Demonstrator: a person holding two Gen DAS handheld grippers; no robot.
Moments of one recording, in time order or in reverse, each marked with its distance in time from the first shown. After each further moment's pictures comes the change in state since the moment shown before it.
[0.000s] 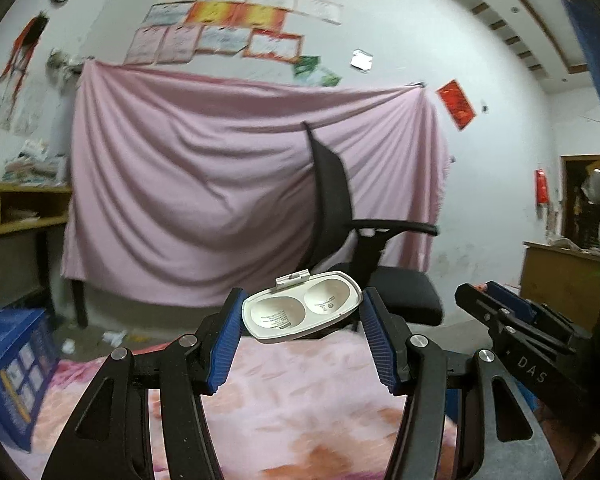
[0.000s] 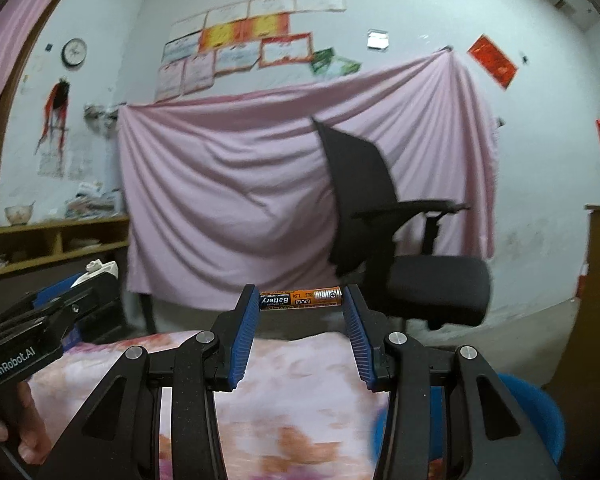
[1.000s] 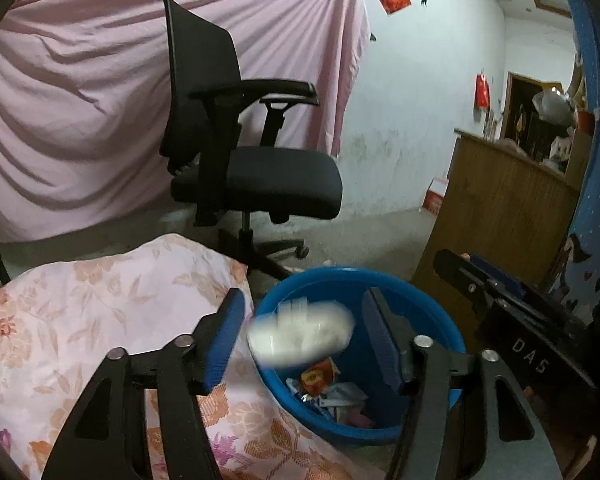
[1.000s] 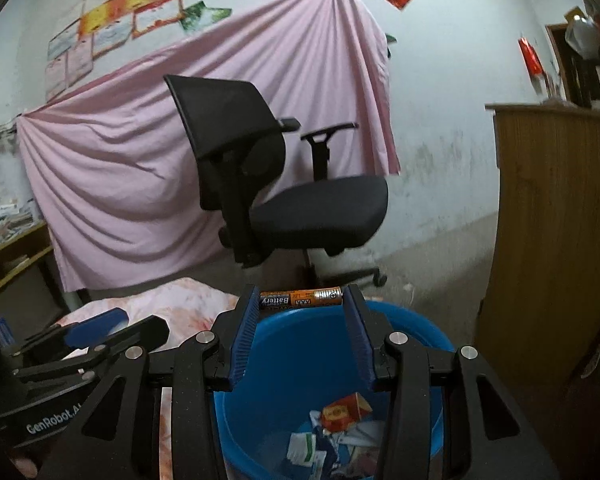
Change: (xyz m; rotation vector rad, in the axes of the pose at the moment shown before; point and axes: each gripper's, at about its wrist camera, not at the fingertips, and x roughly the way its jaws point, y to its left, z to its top) left arm 0.132 -0.175 -0.030 0.079 0.457 -0.257; right arm -0.016 -0.153 -0.033 0.231 0.249 -0.246
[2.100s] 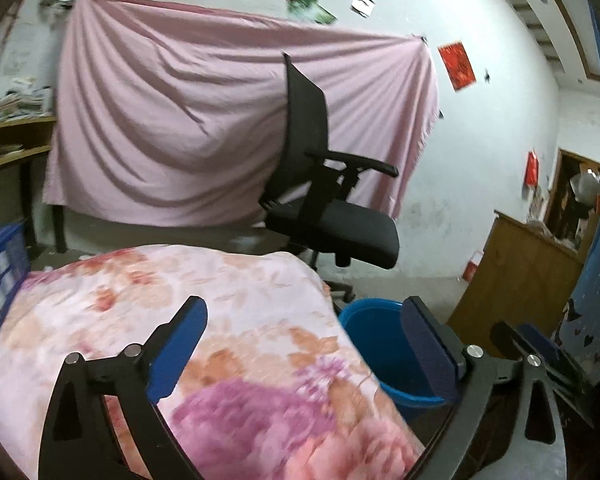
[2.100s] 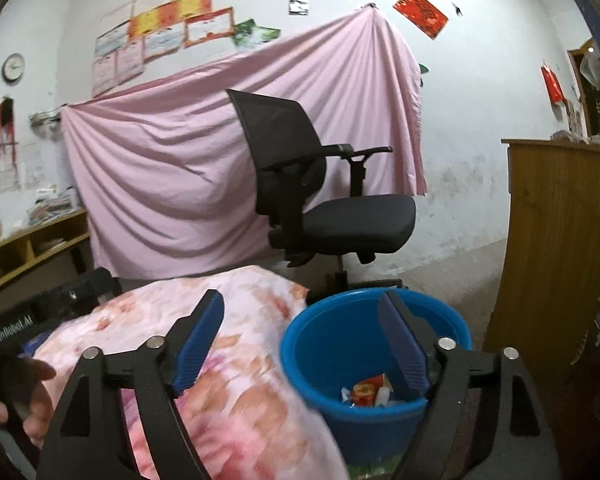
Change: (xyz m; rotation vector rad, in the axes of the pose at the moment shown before) left arm -0.184 0.059 -0.062 -0.226 -0.216 0.184; right arm -0.110 0.063 -0.033 -0.091 -0.071 0.091
